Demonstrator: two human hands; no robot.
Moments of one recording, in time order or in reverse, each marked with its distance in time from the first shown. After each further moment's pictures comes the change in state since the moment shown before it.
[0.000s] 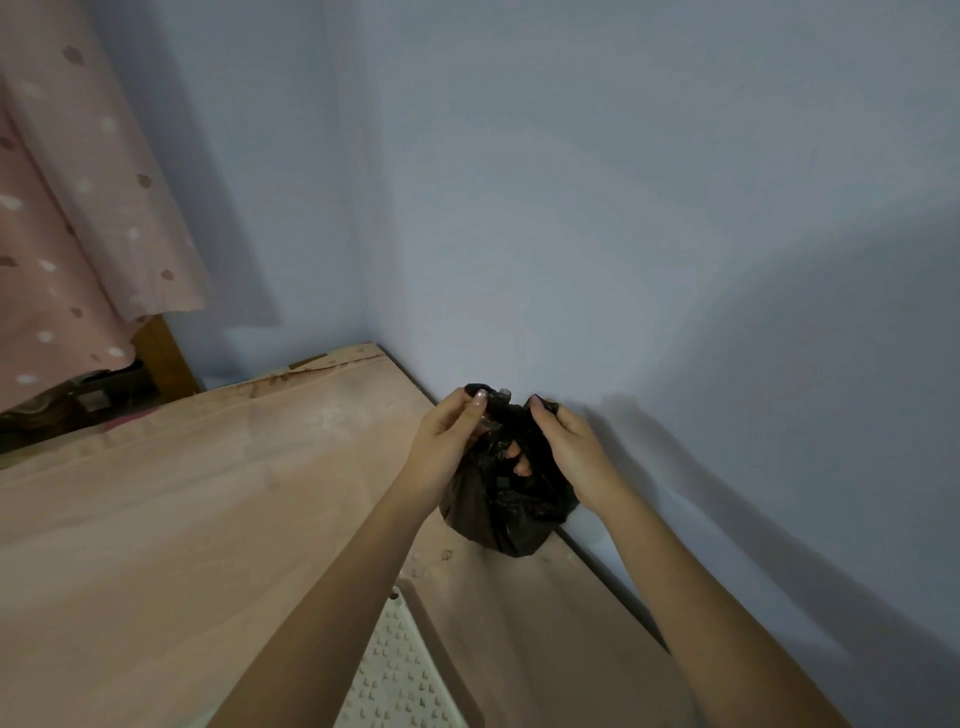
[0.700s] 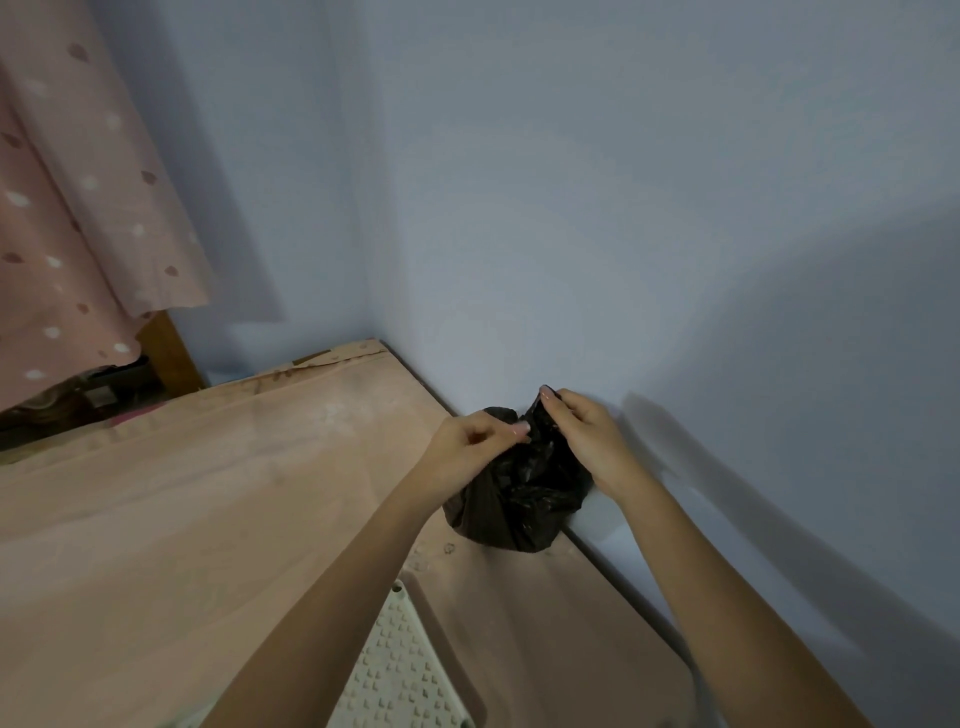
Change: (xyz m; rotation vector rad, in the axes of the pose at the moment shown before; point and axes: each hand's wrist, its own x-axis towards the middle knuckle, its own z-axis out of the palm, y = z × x) left_hand -0.001 -0.012 -0.001 0.261 -0.148 -0.086; right_hand 0.002 -0.008 -0.016 -0.186 0.093 -0.047
